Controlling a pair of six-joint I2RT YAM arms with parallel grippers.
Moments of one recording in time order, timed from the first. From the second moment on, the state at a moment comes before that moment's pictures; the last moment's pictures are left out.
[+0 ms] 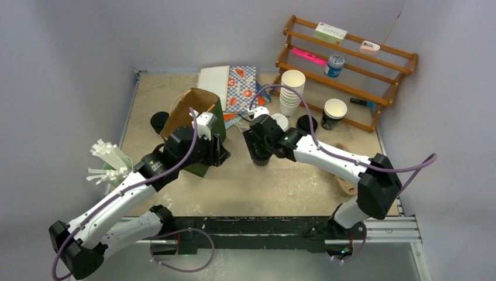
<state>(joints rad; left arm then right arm) -0.70 0.89 0.85 -0.48 0.04 -0.45 0.86 1.55 1.17 -0.55 0.27 0.35</state>
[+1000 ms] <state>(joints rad) -0.69 1.07 1.25 -0.57 0.08 -0.36 0.88 1.40 1.25 -0.71 0.33 0.36</state>
